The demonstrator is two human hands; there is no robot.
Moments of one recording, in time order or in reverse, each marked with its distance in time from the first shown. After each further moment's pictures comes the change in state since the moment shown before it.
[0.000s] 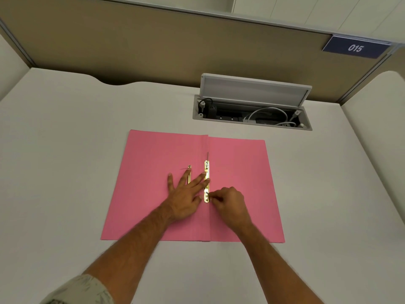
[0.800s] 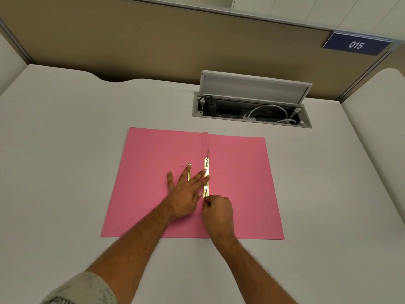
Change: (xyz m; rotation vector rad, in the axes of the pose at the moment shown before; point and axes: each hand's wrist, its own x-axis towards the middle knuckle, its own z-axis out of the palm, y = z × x) left_hand 0.004 -0.003 0.009 0.022 0.039 -0.002; right_hand -0.024 -0.039 0.032 -0.024 0.122 0.184
